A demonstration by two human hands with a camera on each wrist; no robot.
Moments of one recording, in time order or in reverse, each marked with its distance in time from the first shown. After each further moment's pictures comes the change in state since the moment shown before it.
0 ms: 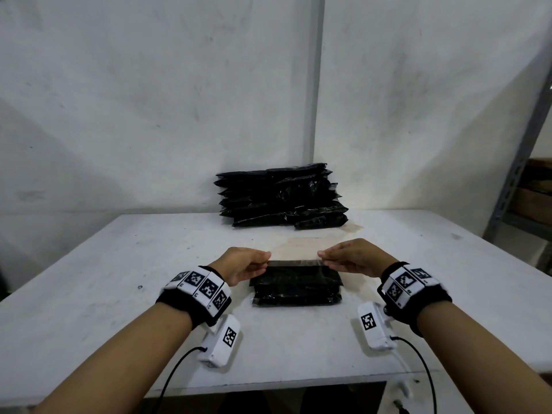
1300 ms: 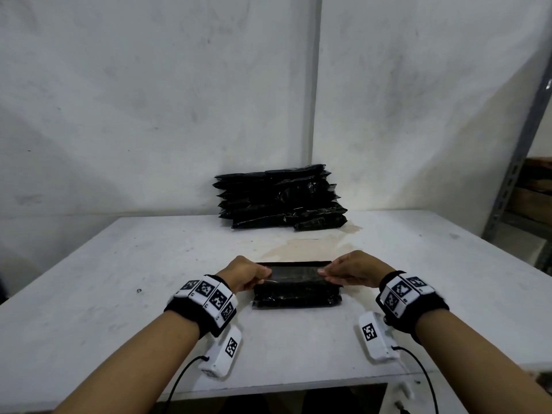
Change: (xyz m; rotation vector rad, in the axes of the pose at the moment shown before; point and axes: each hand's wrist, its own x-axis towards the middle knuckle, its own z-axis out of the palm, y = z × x) left_hand 0.012 -0.018 0.002 0.362 0.074 0.020; right_hand -0.001 0.017 0.002 -0.045 0.016 0.082
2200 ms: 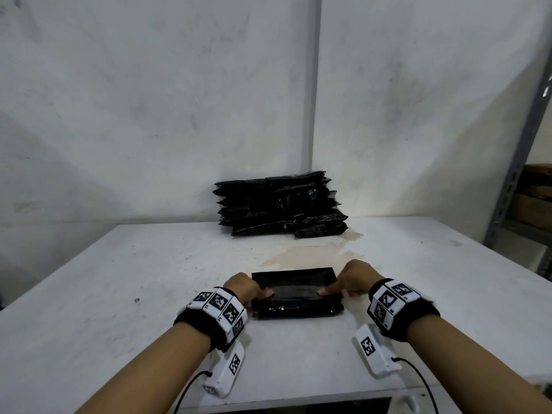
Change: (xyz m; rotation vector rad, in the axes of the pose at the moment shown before) left_hand 0.006 -0.006 0.007 0.370 0.098 -0.111; right_hand 0.013 -0.003 0.010 -0.720 0.277 0.102
